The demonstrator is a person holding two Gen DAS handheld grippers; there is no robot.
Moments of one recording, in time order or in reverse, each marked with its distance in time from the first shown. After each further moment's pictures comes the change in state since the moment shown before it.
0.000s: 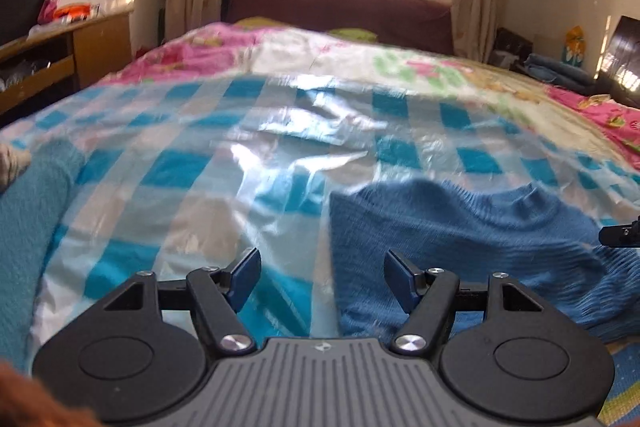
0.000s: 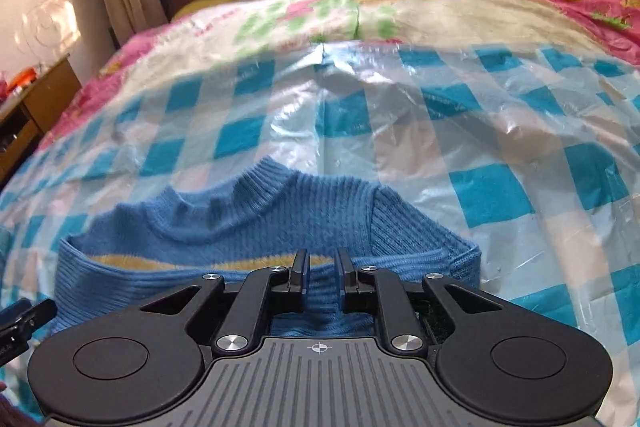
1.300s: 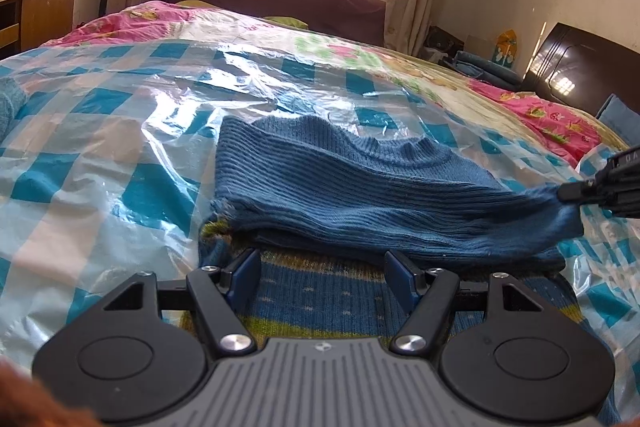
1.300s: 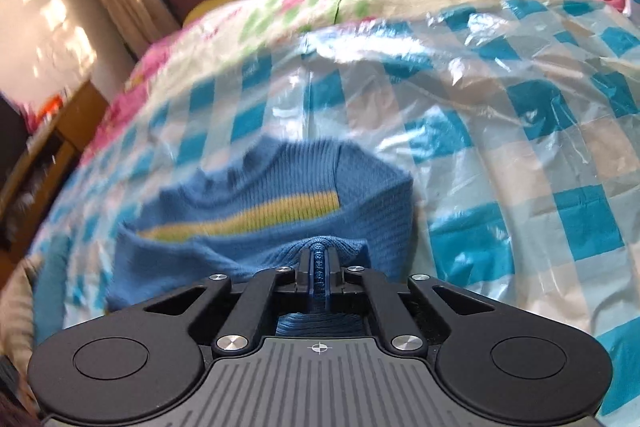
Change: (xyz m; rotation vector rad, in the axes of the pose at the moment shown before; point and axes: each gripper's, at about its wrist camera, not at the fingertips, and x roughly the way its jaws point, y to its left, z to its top) left arm -0.039 -0.027 -0.058 -0.052 0.026 -0.239; right arm -0.060 -0.064 -0.006 0.211 0.068 0.145
